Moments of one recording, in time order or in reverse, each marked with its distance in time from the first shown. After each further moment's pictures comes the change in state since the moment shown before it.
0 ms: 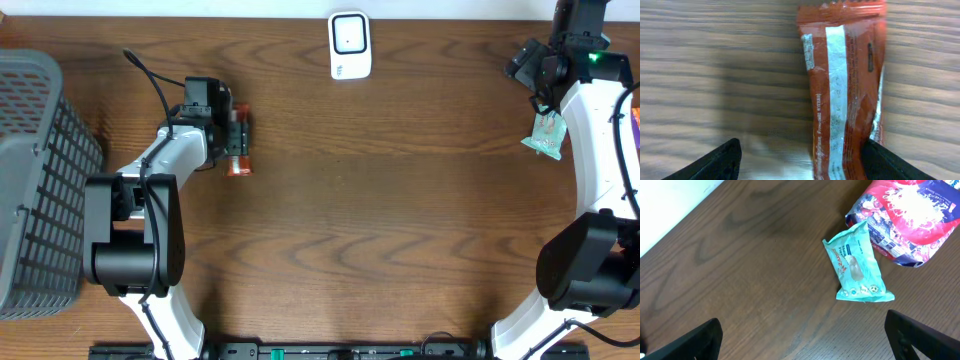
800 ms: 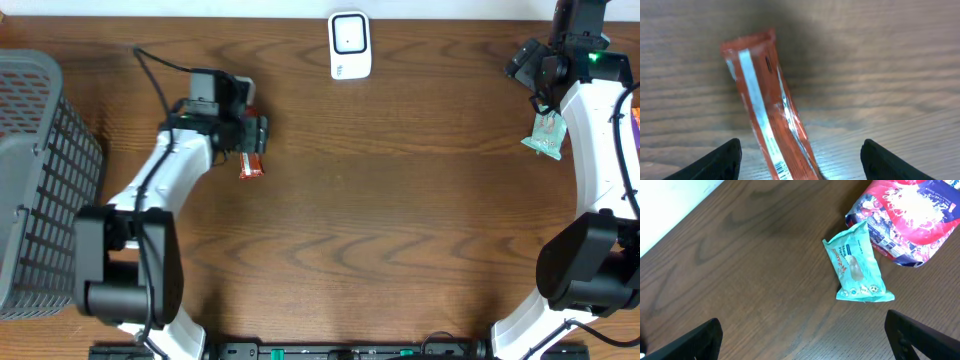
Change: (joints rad) left arm -0.082 -0.143 0.000 -0.084 0.126 0.055; right arm 0.000 0.000 0.000 0.000 0.000 0.000
